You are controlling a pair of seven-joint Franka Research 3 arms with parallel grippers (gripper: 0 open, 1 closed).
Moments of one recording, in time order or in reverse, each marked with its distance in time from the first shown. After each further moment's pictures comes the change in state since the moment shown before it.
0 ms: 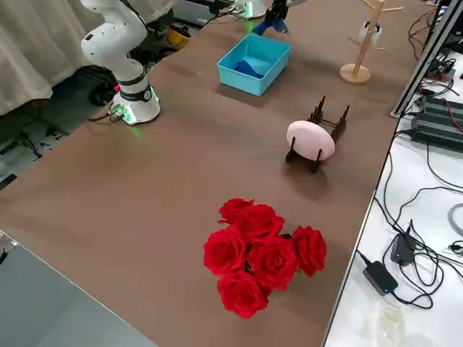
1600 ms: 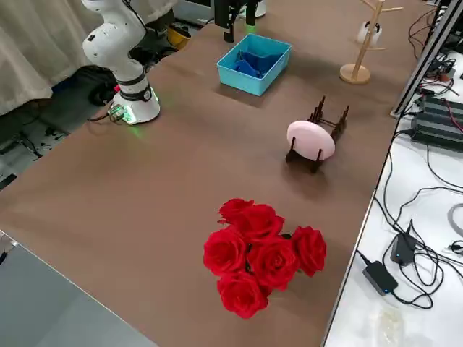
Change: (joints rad) left arm 0.070 -0.223 0.382 0.260 0.102 -0.377 0.263; right arm 0.052 0.049 -0.038 -0.076 0.001 0.079 -0.007
